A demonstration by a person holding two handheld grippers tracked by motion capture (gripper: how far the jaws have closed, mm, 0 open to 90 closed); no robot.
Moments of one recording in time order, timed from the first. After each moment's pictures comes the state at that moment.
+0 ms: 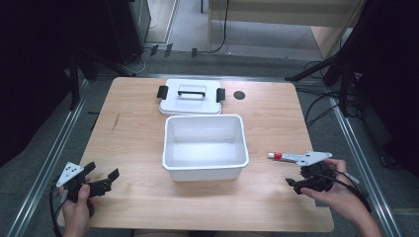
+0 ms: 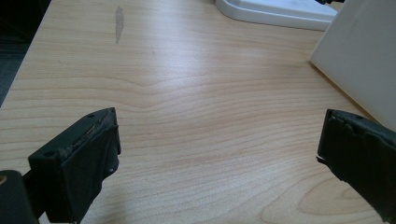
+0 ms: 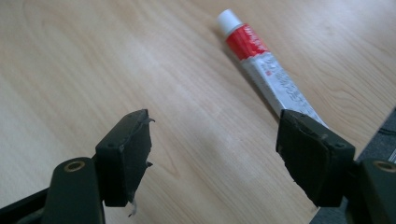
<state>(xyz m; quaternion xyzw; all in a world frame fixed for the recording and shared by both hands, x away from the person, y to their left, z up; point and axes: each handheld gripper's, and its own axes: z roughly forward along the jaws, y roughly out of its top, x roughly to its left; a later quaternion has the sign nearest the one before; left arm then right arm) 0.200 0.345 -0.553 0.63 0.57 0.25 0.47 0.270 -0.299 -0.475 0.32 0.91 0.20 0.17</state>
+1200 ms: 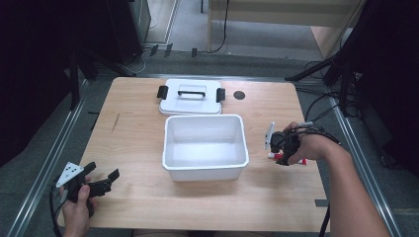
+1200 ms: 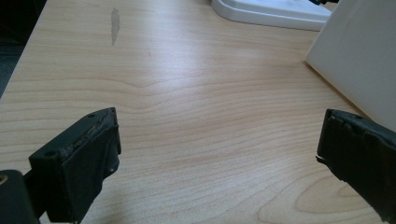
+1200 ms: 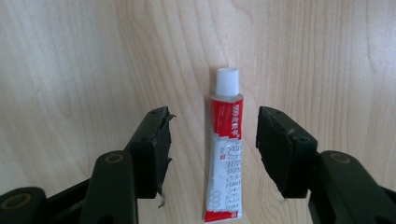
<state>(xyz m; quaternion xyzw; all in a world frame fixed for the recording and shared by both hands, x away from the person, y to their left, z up) 0.200 0.345 -0.553 0.63 0.56 0.24 0.47 0.373 -0.228 -0.465 0.05 1.00 -0.01 0.07</state>
